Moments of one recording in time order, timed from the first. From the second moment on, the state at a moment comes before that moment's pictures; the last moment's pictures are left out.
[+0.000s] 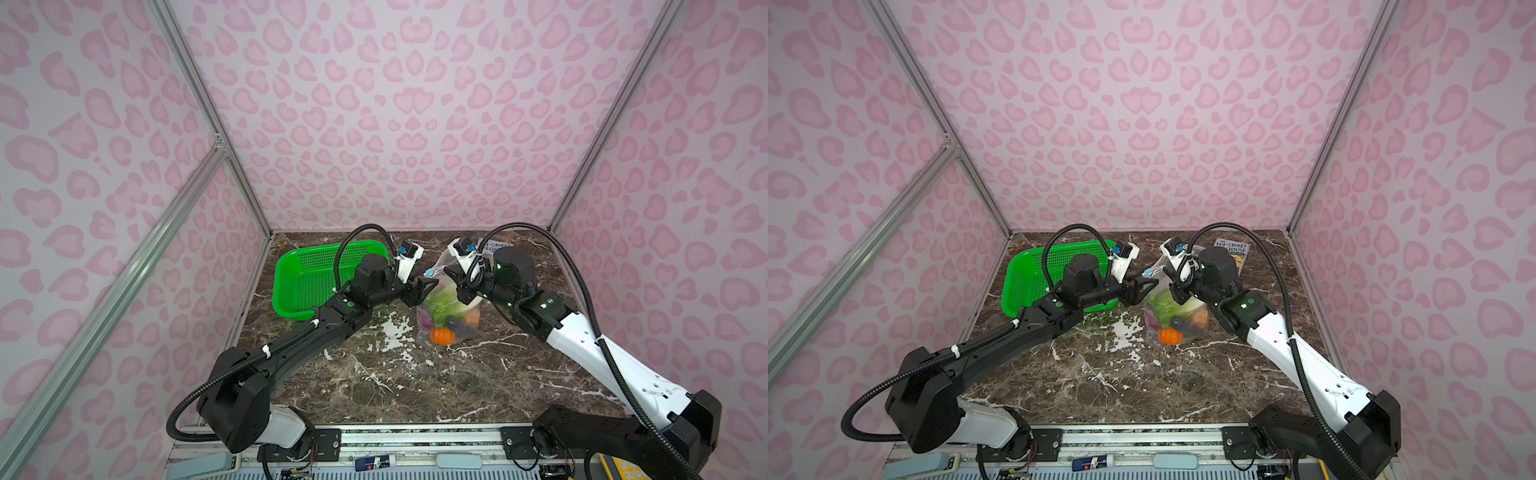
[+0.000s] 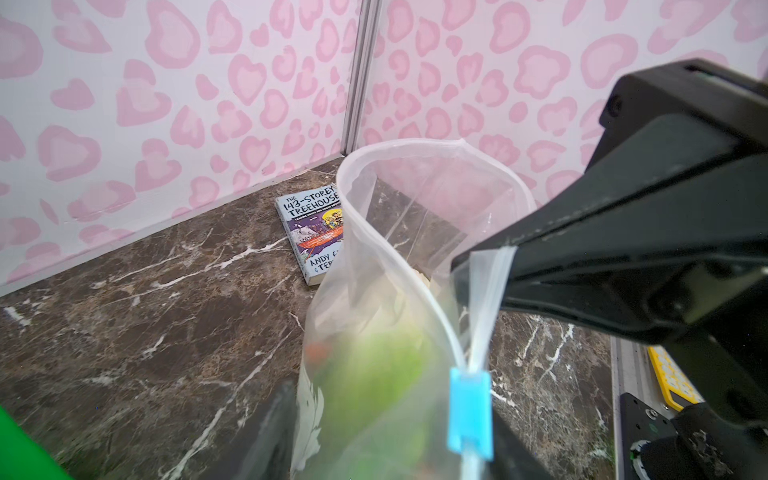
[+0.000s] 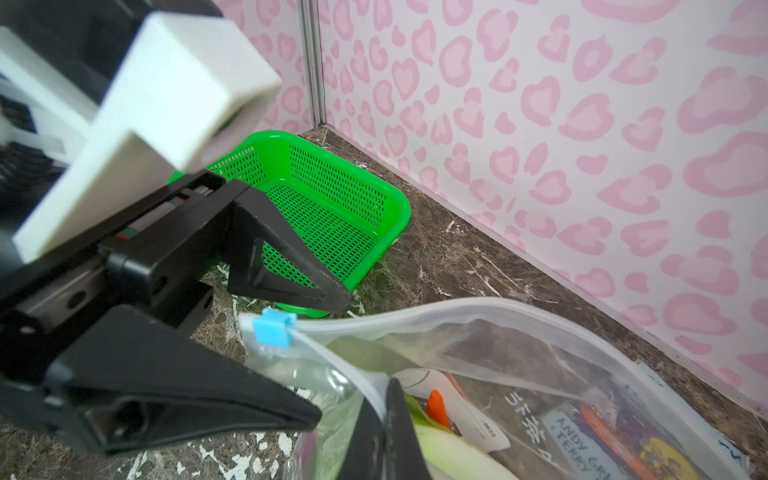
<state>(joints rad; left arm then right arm) -0.67 1.45 1.04 0.14 0.37 -0.15 0.57 1.21 1.10 -0.29 -0.15 -0.13</state>
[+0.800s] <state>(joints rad) -0.57 1.43 1.12 0.11 0.54 -0.11 0.72 1.18 1.10 -0.28 -0.16 -0.05</state>
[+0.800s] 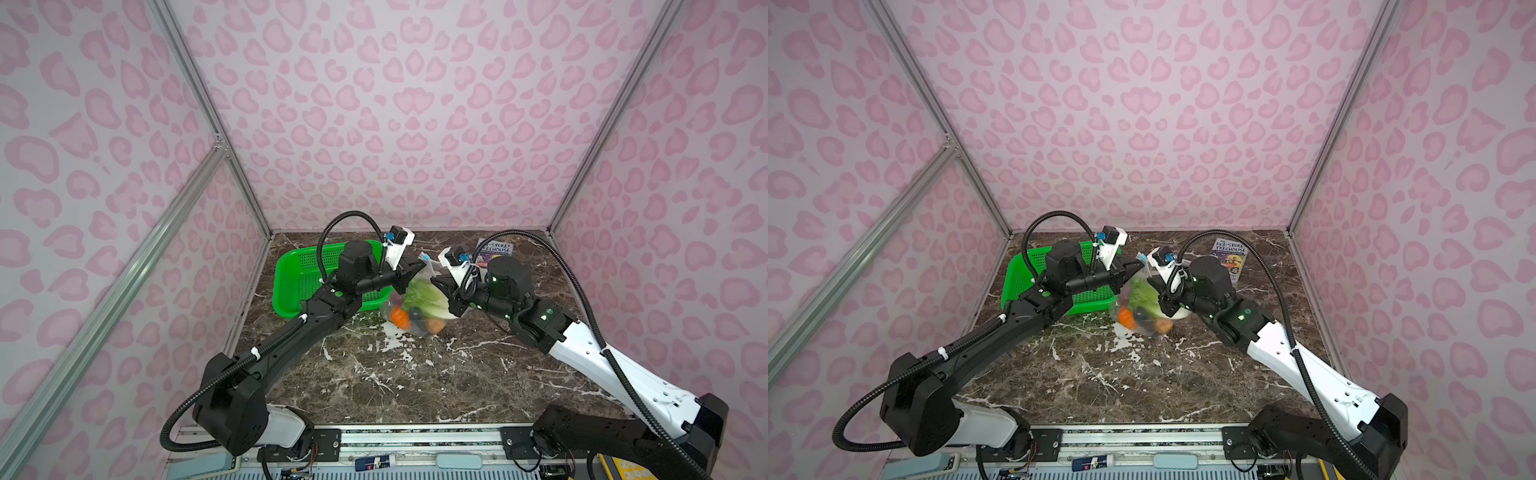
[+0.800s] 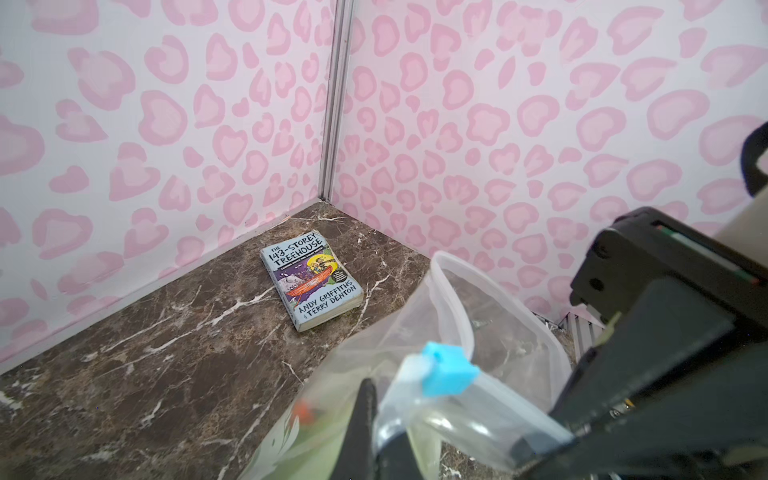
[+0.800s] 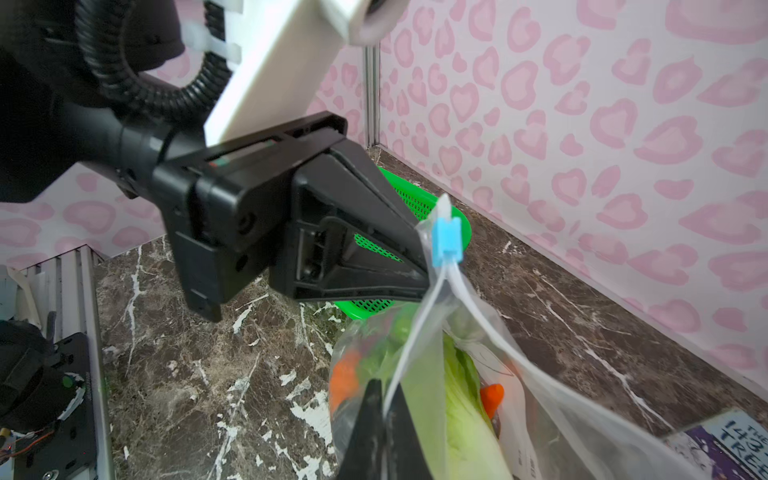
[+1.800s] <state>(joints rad) -0.56 1.35 1.03 0.02 0.61 0.05 0.57 1.35 1.43 -0.51 -0.46 -0.21</state>
